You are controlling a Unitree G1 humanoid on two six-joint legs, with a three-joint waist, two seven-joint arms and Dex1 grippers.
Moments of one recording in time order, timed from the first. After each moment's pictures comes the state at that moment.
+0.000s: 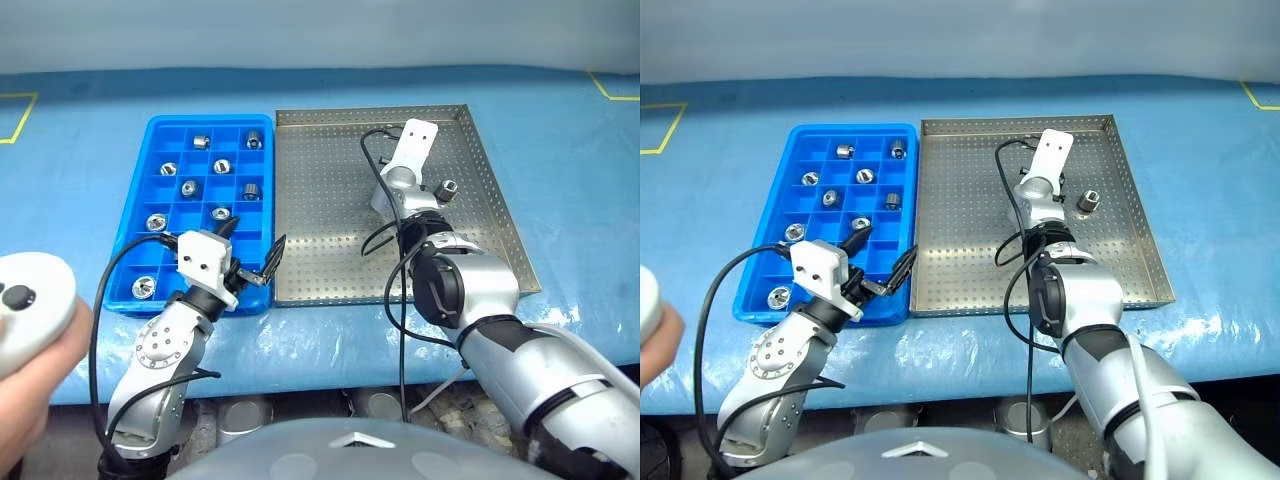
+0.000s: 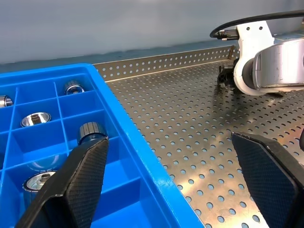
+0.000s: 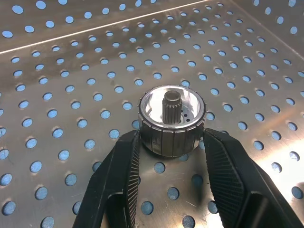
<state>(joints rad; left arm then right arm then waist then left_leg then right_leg) 0.26 0.26 -0.08 -0.67 -0.25 0.40 -0.28 -1.08 -0.04 -0.31 1.28 0.09 0.09 -0.53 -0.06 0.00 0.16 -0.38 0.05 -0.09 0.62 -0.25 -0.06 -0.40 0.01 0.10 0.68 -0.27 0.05</state>
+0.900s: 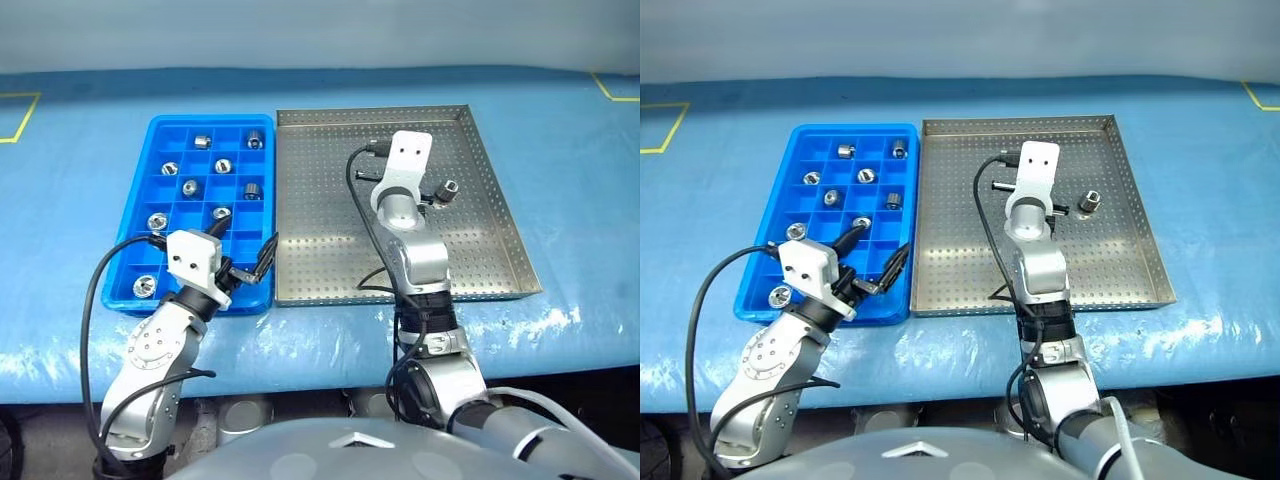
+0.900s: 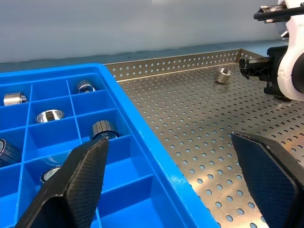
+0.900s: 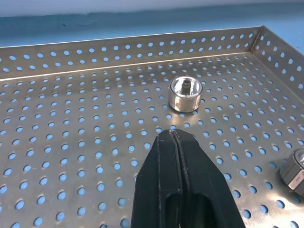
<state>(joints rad) 0.26 0.26 -0.04 -0.67 -0.28 0.40 -0.28 -0.51 0.13 -0.02 0.01 0.01 0.66 -0.41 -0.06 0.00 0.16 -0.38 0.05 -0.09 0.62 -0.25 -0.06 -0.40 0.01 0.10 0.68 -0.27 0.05</state>
